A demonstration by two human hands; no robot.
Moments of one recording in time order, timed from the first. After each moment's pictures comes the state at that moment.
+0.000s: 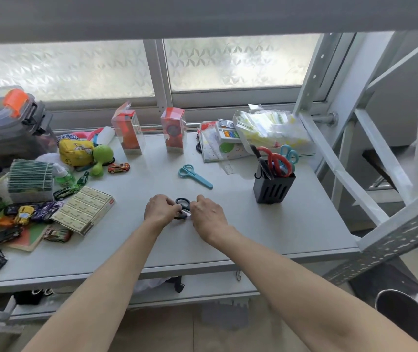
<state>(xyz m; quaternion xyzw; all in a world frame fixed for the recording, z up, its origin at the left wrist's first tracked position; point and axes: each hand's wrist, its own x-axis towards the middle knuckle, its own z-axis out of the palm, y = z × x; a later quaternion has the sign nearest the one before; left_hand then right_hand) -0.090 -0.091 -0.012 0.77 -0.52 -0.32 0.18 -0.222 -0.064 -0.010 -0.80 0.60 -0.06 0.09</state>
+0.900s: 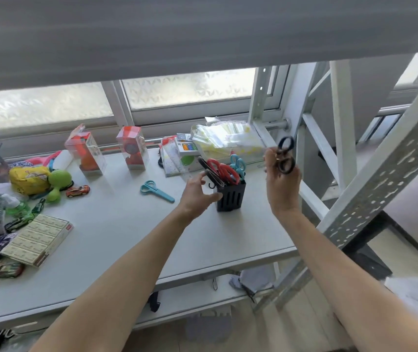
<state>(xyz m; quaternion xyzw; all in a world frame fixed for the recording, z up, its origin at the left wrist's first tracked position) -0.256 -0.105 0.035 0.57 -0.66 -0.42 0.26 -0.437 -0.048 0.077 -0.47 0.60 -0.64 0.10</state>
